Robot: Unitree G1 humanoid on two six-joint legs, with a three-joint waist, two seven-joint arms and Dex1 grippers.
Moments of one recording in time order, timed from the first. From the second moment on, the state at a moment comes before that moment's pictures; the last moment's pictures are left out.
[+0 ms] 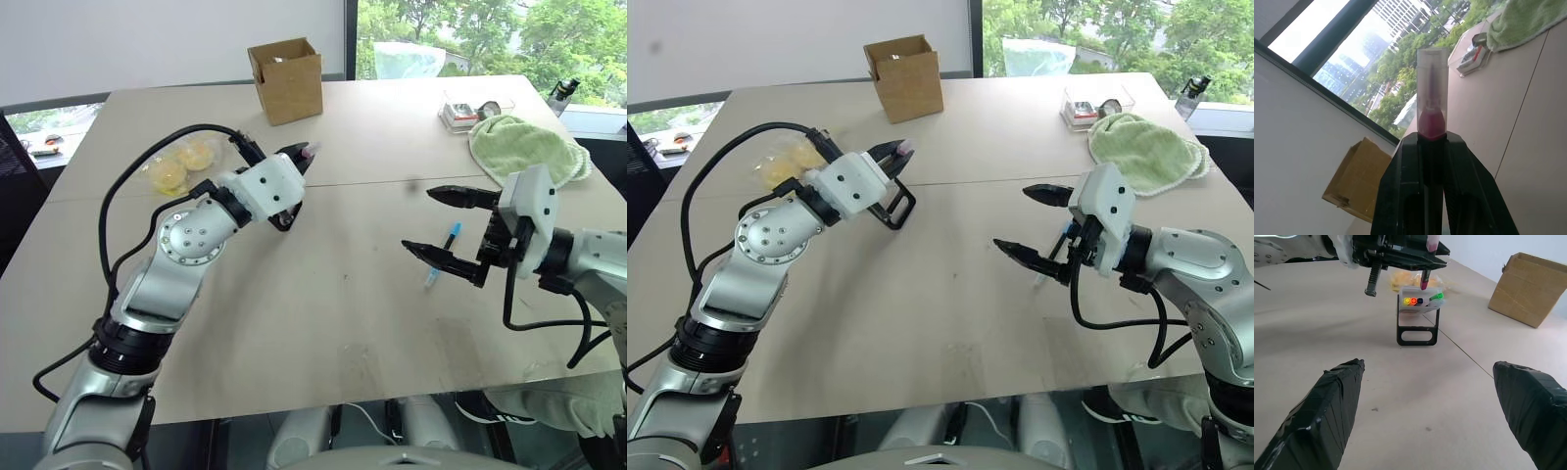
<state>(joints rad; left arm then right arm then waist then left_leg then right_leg) -0.49 0.71 -0.17 -0.27 0.06 0.12 -0.42 -0.34 -0.71 -0.15 -0.67 0.64 0.76 0.77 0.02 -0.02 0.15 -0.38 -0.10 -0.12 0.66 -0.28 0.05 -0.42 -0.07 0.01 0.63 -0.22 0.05</state>
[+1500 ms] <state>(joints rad) -0.32 0.84 0.11 -0.50 -0.87 0.73 -1.01 -0.36 -0.19 -0.10 -0.56 0.32 1.54 -0.05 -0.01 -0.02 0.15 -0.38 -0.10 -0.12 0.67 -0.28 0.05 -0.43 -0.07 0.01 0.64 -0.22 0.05</state>
